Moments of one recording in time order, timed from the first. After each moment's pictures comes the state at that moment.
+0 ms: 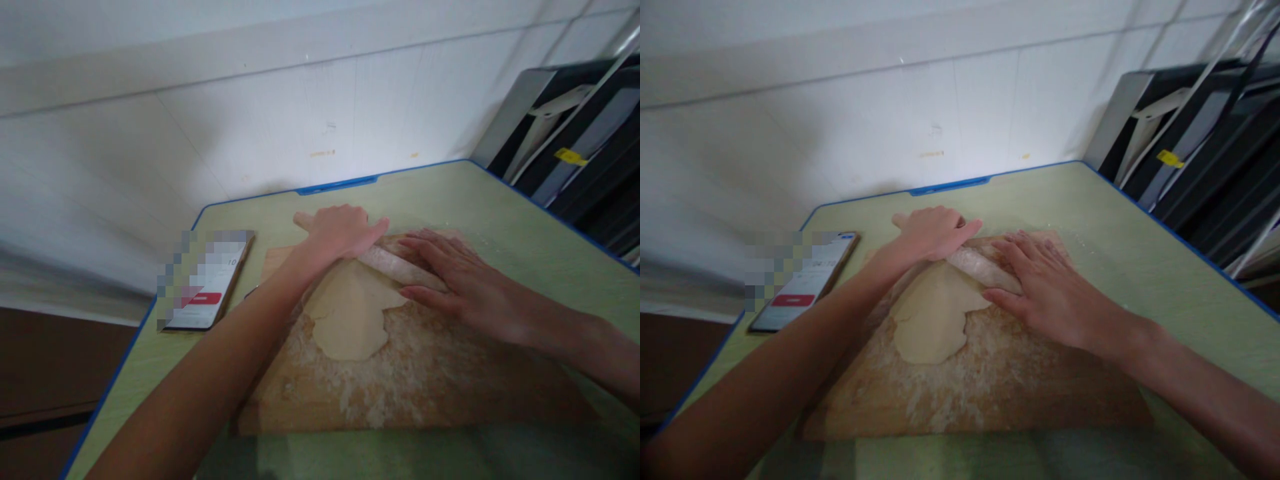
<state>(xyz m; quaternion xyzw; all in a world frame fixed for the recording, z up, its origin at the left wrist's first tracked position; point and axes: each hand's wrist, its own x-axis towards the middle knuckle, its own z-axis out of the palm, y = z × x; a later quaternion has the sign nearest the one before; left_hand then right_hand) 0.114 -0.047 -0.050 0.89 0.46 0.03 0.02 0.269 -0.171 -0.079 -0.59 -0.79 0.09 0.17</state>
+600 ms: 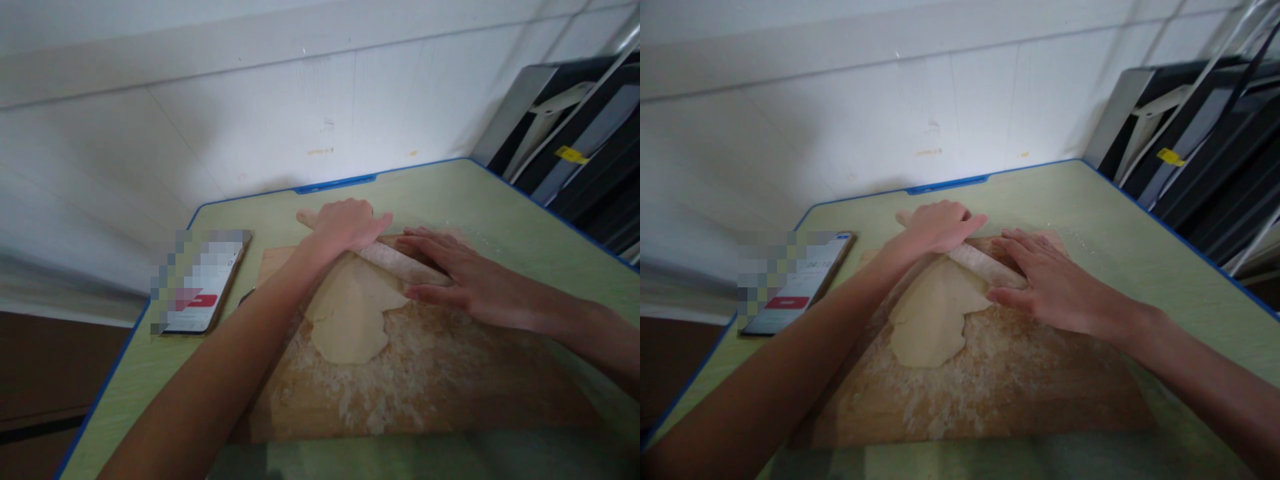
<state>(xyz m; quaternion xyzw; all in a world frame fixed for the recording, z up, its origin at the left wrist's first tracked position) 0.127 -0.040 -0.048 0.89 0.45 0.02 0.06 0.279 -0.158 -0.079 -0.59 -0.78 0.14 0.16</state>
